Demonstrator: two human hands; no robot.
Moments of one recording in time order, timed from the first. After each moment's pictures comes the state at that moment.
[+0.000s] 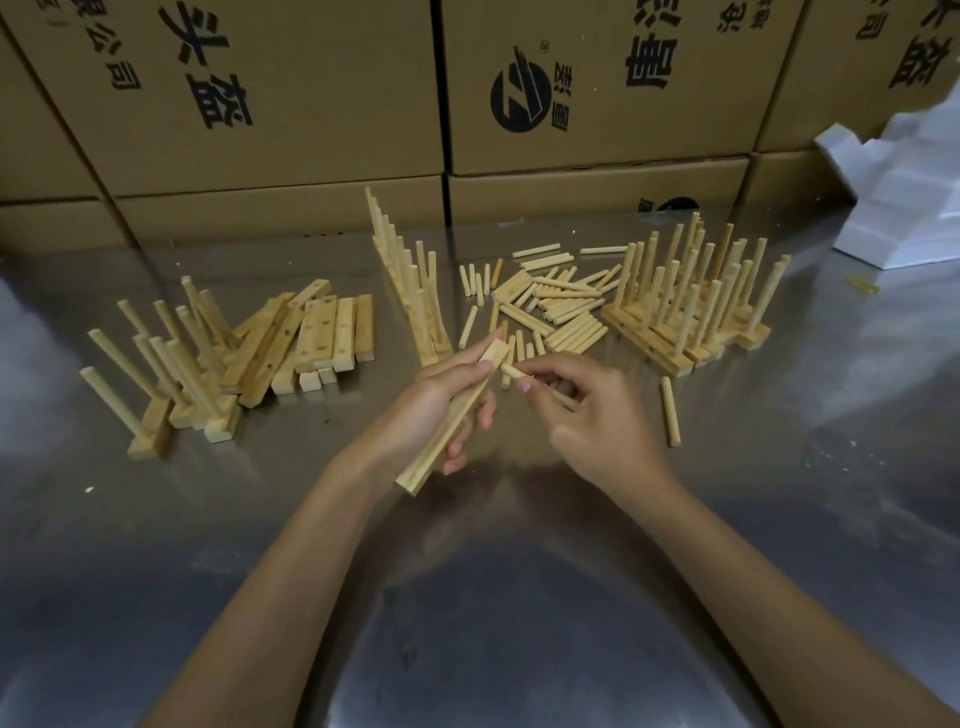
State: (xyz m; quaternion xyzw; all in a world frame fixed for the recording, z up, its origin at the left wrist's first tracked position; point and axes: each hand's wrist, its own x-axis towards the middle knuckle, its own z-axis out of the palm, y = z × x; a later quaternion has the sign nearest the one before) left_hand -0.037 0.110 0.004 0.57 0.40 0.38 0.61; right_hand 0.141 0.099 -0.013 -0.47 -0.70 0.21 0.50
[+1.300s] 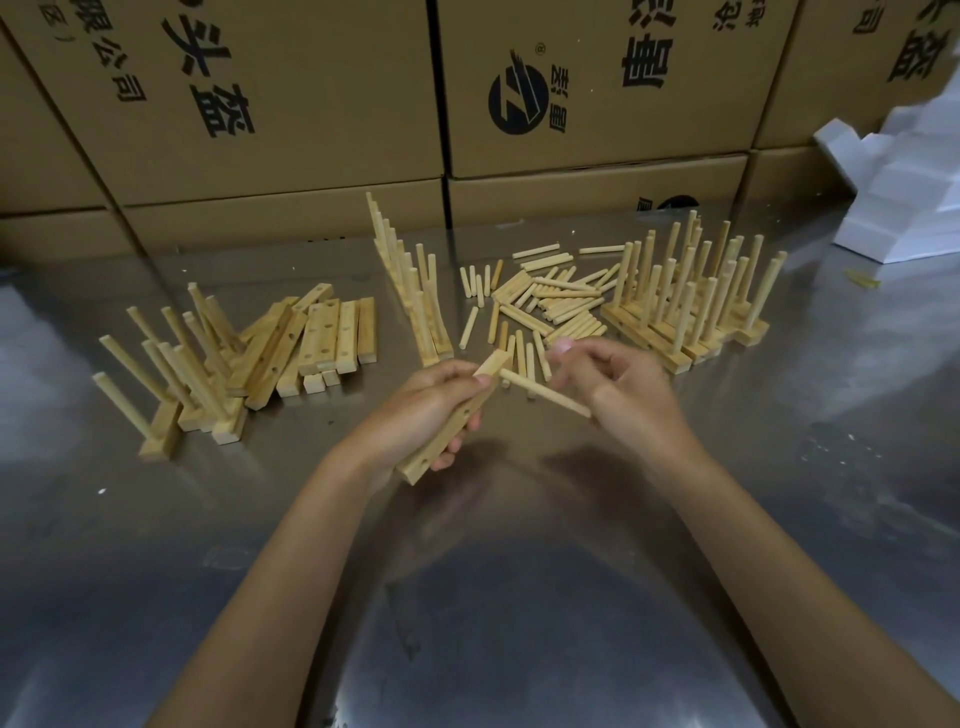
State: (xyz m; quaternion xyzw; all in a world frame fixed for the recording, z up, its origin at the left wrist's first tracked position) left_hand -0.039 0.103 0.015 0.56 0.51 0.35 0.56; right_hand 0.161 0.103 0.003 -0.51 -0.58 0.37 0.52
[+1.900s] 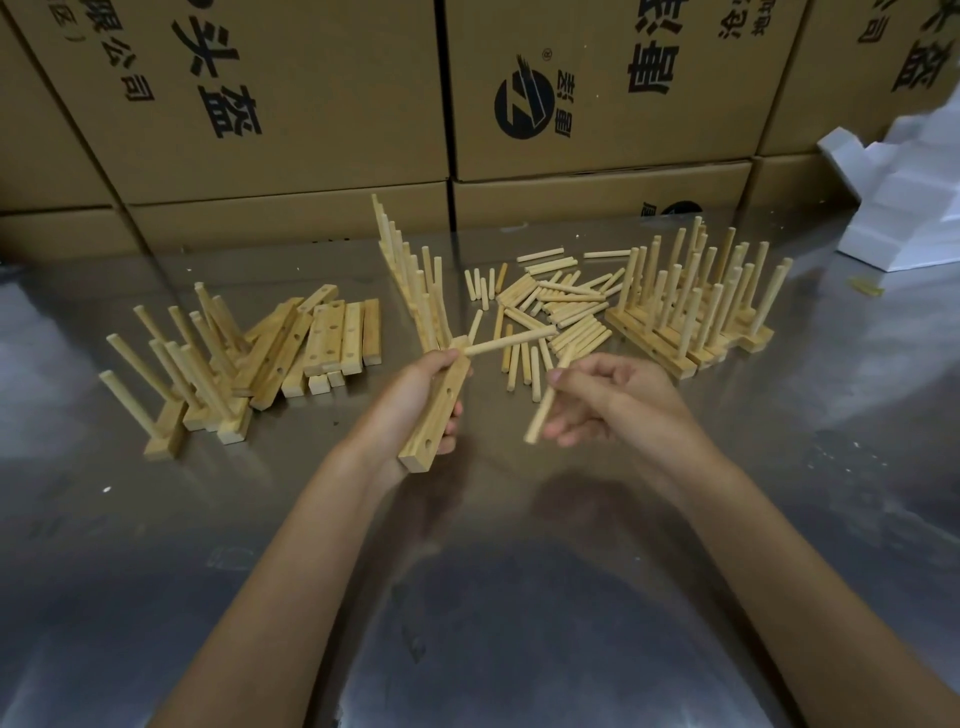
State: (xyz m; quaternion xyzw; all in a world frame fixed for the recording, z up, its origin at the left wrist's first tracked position) left_hand -0.042 0.109 0.015 0.38 0.54 0.43 0.61; right_hand 0.167 0.096 0.011 -0.46 -0.52 0.55 0.47
